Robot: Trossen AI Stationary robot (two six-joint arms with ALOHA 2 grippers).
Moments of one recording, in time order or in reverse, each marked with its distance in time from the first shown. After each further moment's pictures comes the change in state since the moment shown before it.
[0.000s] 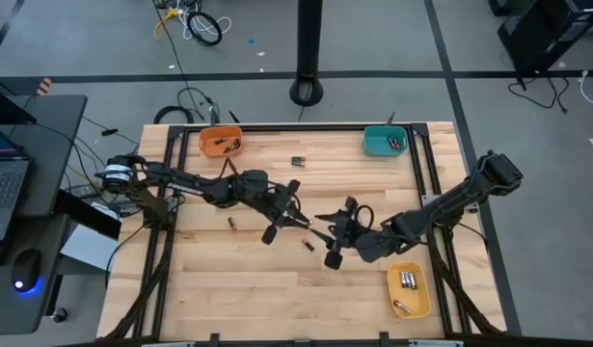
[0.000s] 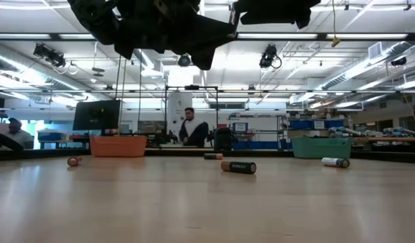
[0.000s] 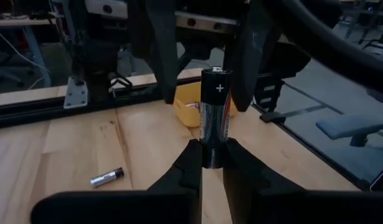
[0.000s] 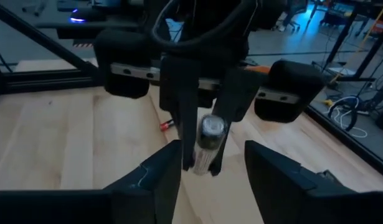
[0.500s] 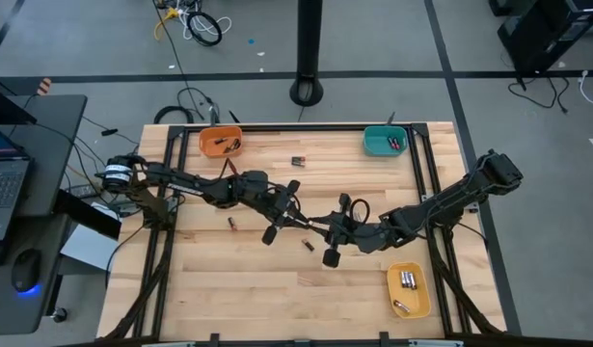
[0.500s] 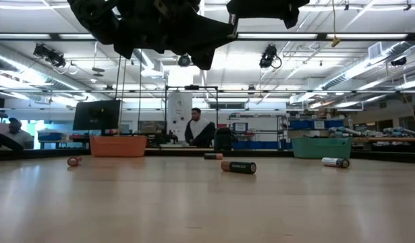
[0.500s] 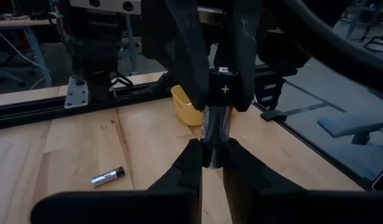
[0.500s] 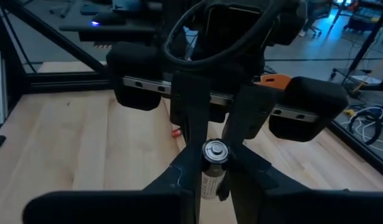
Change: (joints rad) left arm -0.001 0.000 0.000 -0.001 -0.012 0.005; right arm -0.049 -0.002 0.000 0.062 -0.126 -0.082
